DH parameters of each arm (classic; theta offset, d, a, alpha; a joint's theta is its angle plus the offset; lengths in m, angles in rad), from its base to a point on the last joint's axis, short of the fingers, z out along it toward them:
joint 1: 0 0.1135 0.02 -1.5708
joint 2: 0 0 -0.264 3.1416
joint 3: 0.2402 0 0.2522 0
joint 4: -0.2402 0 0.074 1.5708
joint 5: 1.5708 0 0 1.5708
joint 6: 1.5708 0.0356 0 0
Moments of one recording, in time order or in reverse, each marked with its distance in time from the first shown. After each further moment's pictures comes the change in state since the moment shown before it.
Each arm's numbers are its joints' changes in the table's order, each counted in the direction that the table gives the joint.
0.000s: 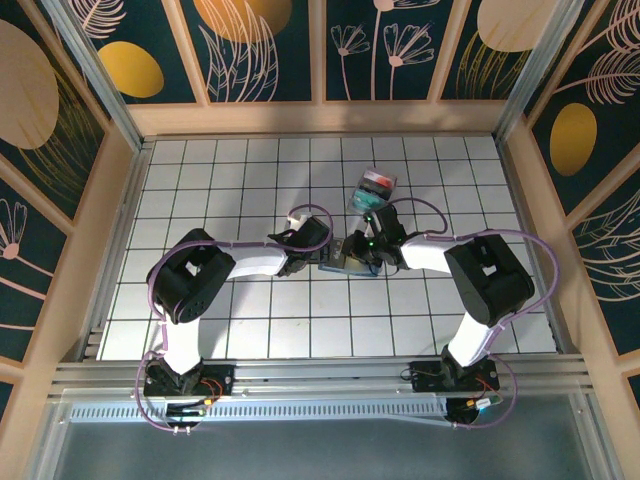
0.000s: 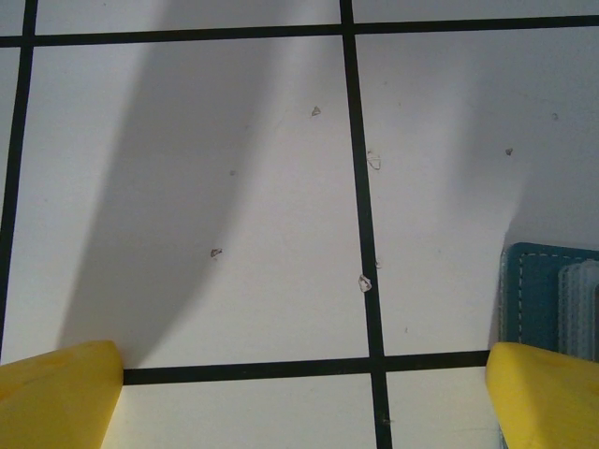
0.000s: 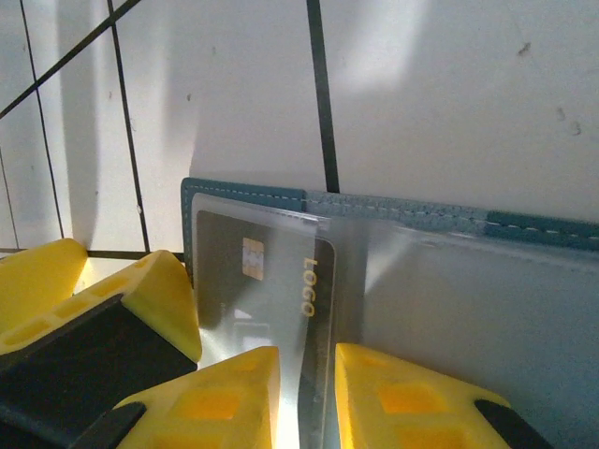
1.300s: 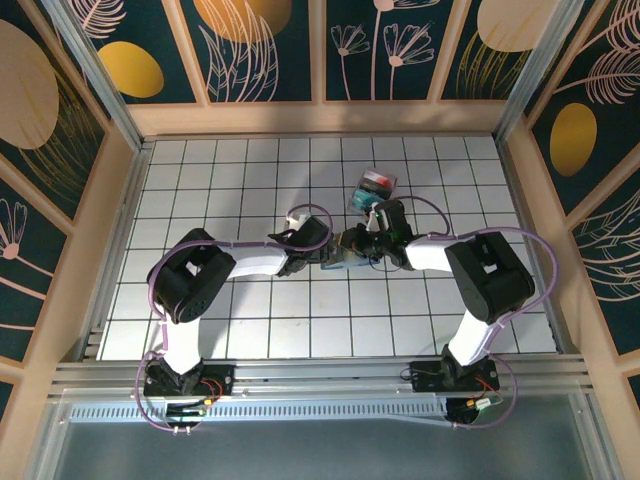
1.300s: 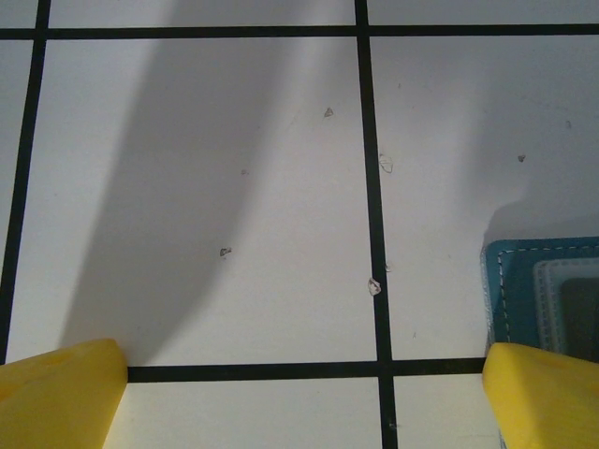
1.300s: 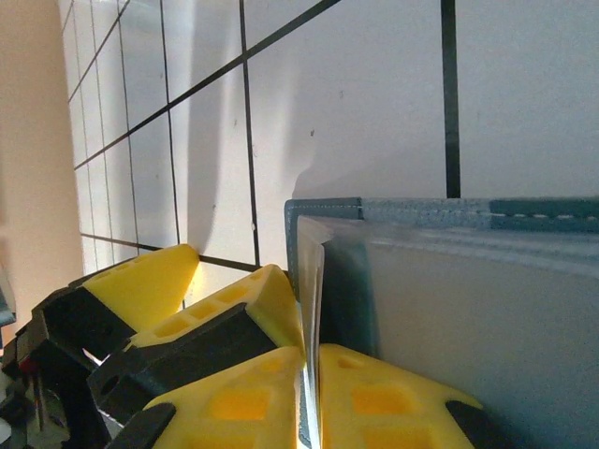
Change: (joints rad) left arm 0.000 0.003 0.005 -0.014 -0.006 -0.030; right arm -0.047 0.011 -0.041 0.226 -0.176 0.059
